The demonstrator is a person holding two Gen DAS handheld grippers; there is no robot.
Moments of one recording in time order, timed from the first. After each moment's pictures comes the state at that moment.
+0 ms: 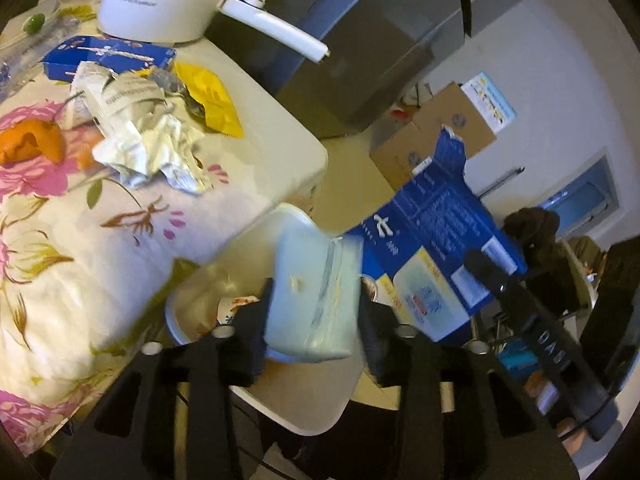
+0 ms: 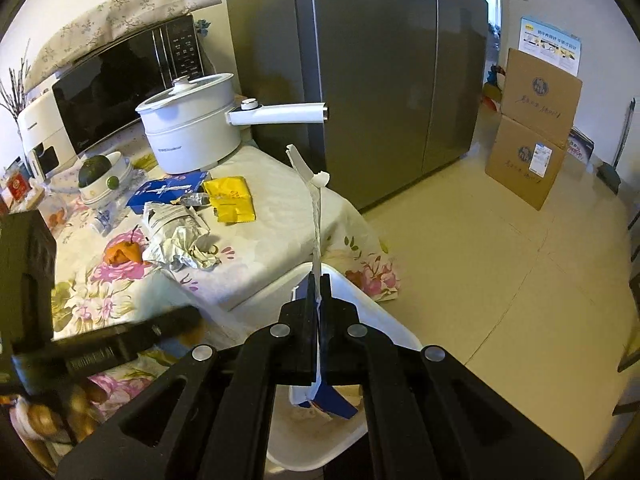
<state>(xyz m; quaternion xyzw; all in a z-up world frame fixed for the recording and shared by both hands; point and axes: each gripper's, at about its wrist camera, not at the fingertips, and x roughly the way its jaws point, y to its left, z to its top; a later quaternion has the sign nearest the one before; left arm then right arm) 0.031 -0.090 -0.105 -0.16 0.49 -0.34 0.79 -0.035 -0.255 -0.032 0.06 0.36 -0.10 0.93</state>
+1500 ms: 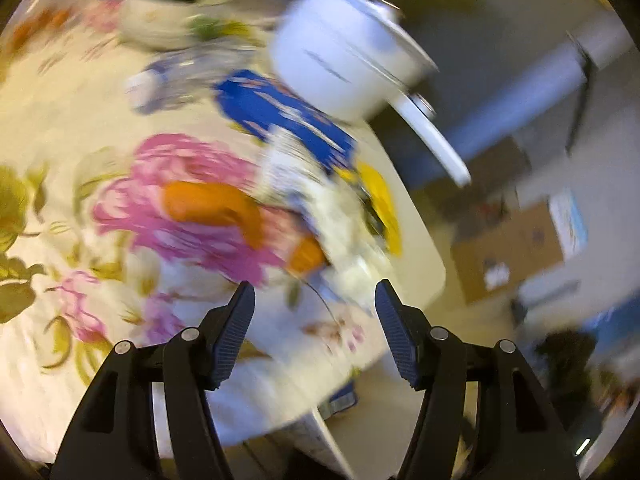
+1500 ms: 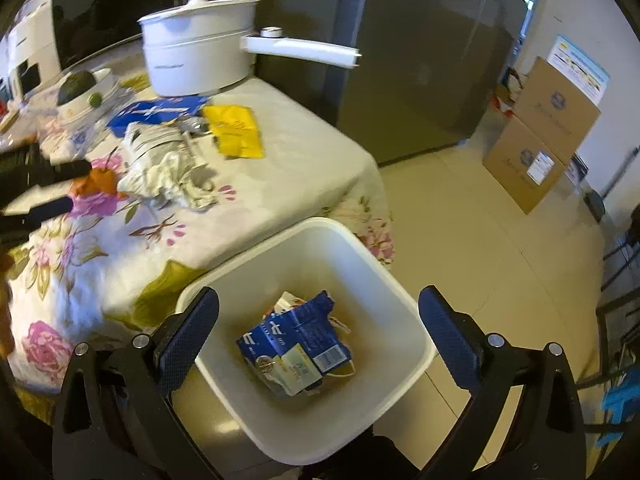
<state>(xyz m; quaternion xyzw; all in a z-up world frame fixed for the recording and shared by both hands) 0.108 0.058 -0.111 -0.29 0.47 -0.13 0.82 0.005 -0.198 -0.073 -0.04 0.44 -0.11 0.89</state>
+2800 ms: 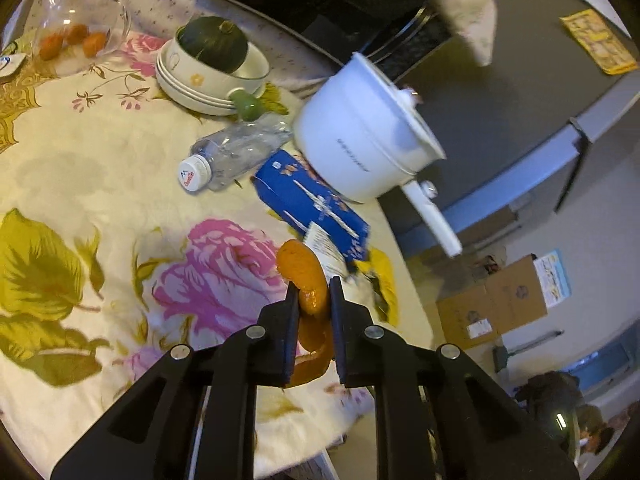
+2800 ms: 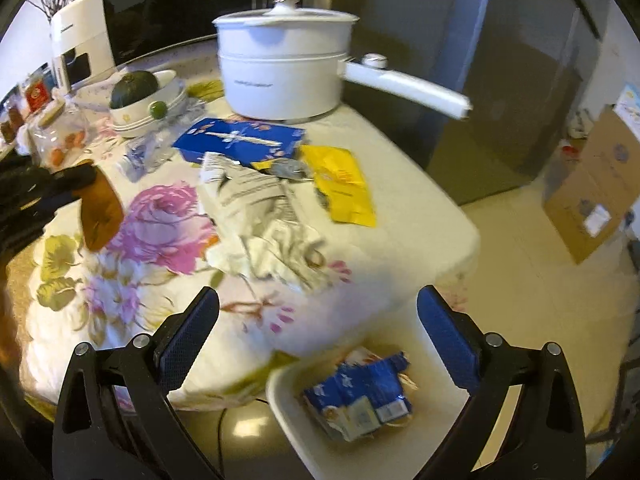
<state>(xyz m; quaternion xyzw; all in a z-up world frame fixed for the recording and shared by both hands) 0.113 0.120 -0.069 -0.33 0.40 -0.13 0.85 0.096 -0.128 -0.063 -0.05 0.44 0.01 0.89</state>
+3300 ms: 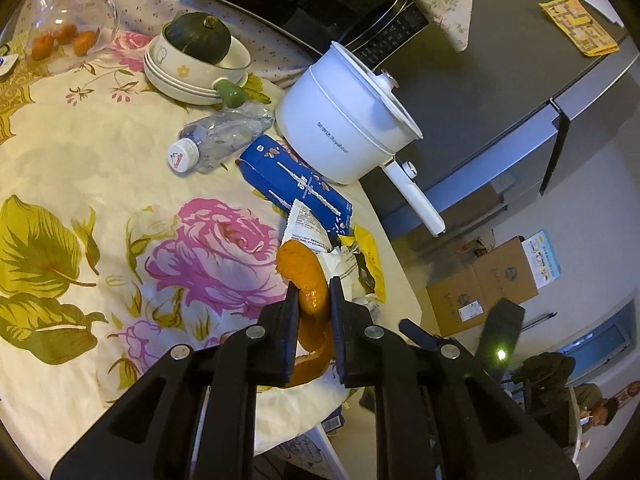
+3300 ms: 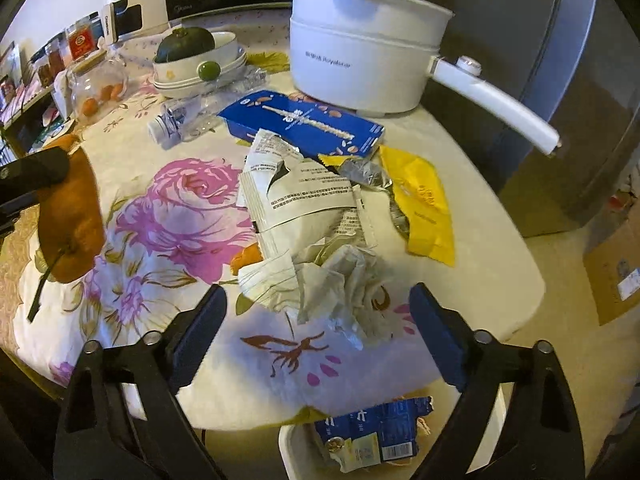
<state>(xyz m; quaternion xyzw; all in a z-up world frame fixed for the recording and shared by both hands) 0.093 0.112 -0.070 -0.31 0.40 -0.15 0.85 0.136 -0.104 -0.096 -0.10 0.46 0.10 0.88</state>
